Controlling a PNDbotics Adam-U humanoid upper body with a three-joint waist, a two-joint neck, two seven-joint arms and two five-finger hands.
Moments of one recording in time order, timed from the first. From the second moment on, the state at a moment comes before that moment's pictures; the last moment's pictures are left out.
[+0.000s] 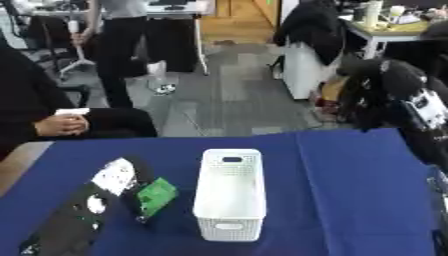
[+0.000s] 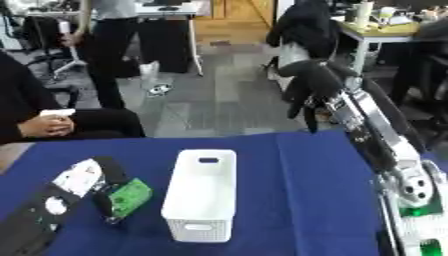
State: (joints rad) left arm -0.81 0.35 -0.17 -0.73 -1.92 -0.45 -0.49; right arm -0.50 -0.15 0.06 -1.99 0.23 0.02 0.45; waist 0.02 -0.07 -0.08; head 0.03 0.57
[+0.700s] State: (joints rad) left arm -0.82 0.35 -0.15 -0.69 -1.89 -0.44 -0.53; right arm -0.50 -0.15 0.06 -1.99 0.23 0.02 0.45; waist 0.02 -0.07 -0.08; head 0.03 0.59
